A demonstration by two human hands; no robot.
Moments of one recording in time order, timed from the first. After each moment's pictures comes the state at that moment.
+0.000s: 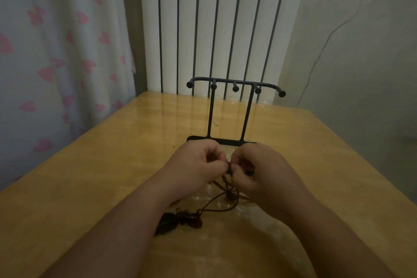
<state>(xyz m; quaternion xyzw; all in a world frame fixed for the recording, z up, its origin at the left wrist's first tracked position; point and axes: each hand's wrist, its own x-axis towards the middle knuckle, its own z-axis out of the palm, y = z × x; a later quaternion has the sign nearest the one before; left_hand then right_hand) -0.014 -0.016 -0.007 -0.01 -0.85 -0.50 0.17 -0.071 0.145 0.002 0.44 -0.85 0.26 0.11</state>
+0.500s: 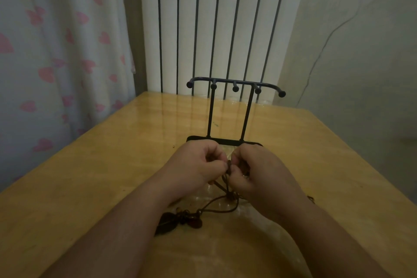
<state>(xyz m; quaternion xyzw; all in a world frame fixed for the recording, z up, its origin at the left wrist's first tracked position) -0.014 -0.017 -0.006 -0.01 -0.84 -0.51 0.15 -0.069 0.139 -0.001 0.43 -0.86 0.26 0.12</state>
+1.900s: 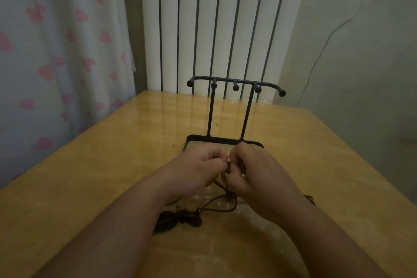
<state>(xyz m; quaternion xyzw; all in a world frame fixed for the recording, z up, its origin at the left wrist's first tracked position) -0.014 -0.016 -0.007 -0.04 -0.83 -0.56 0.06 -0.065 0.139 -0.001 0.44 -0.85 0.26 0.11</state>
